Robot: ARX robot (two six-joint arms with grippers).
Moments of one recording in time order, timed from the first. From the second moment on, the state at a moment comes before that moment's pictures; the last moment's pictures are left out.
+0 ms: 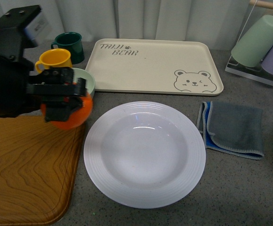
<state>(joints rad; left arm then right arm) -0.31 1.63 0.70 0.13 0.05 -0.16 0.00 0.00 0.01 0.00 0.00 0.00</state>
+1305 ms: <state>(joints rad) -0.59 2.01 0.76 0.45 -0.06 -0.01 0.00 0.00 0.01 0.00 0.00 0.00</state>
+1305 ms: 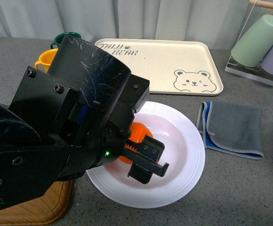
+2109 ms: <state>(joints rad) -0.47 1.73 0.33 1.36 -0.46 -0.02 0.00 0.00 0.01 0.00 0.00 0.00</state>
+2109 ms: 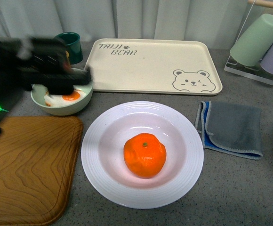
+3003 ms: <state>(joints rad) -0.11 0.73 0.02 0.70 -0.10 -0.01 0.00 0.00 0.01 0.00 0.00 0.00</state>
